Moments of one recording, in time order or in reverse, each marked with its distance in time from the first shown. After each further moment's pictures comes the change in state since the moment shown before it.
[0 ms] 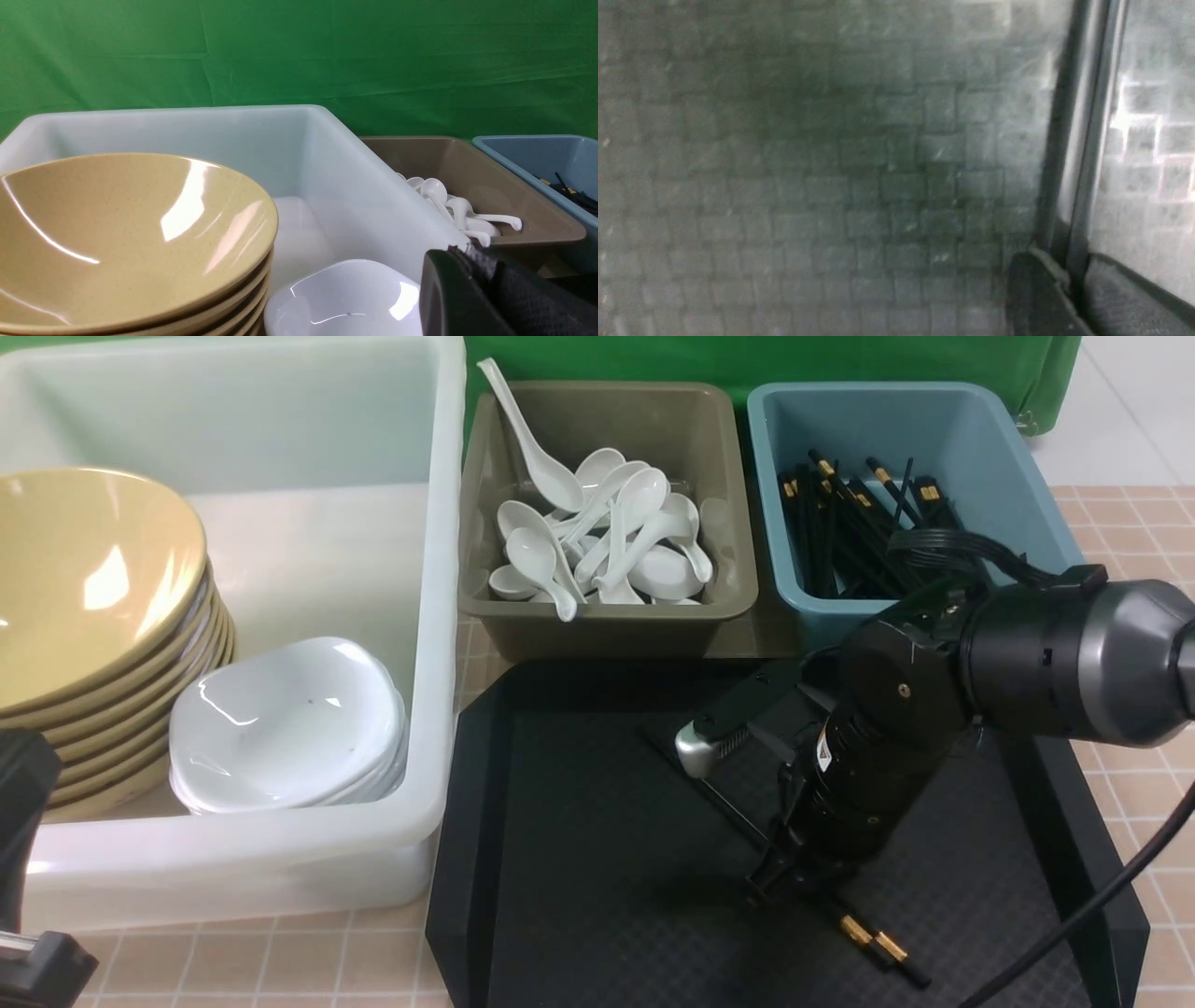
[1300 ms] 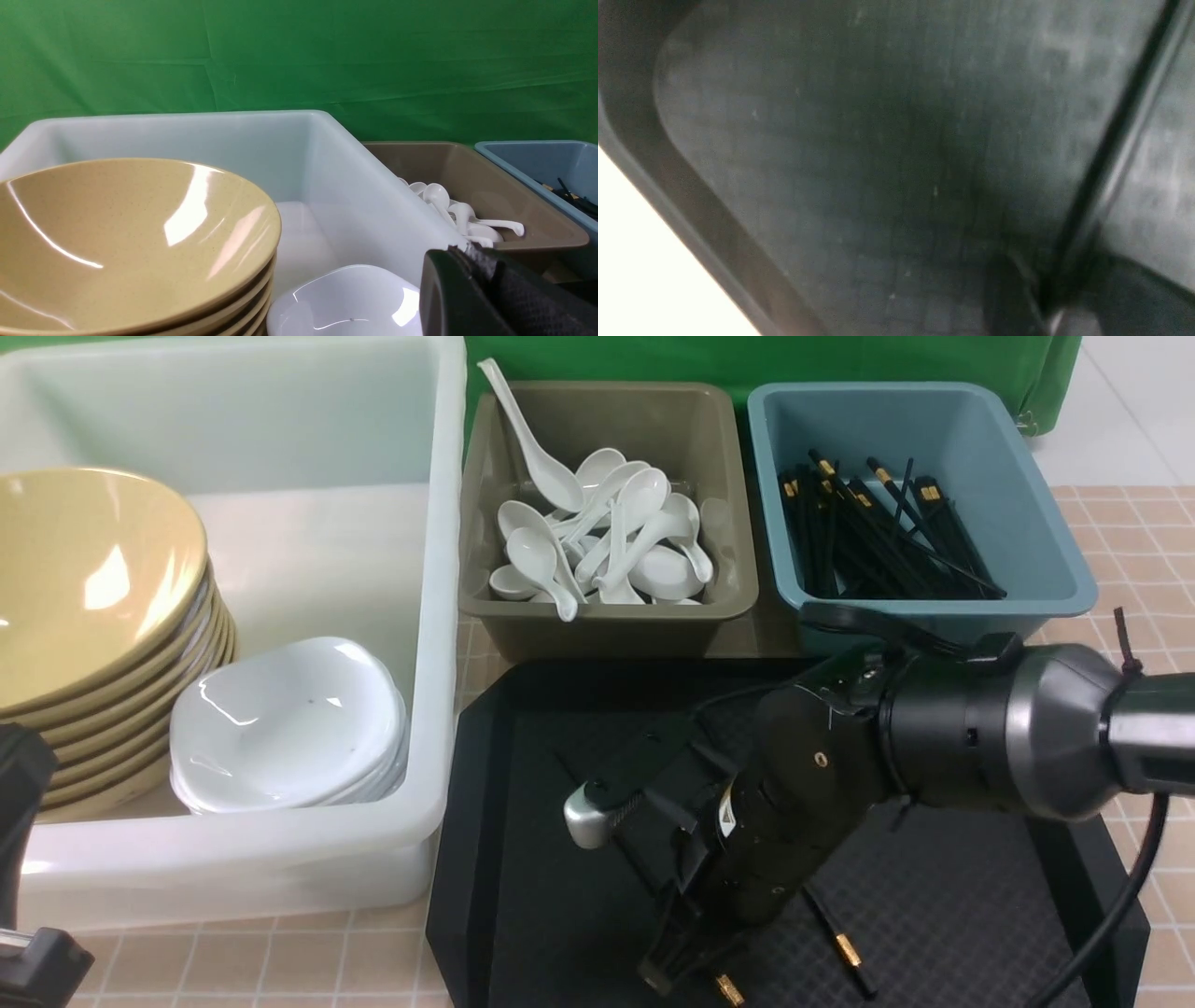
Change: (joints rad) right arm 0.168 0.038 -0.008 0.169 -0.095 -0.099; left arm 0.000 0.000 0.000 0.000 -0.011 0.000
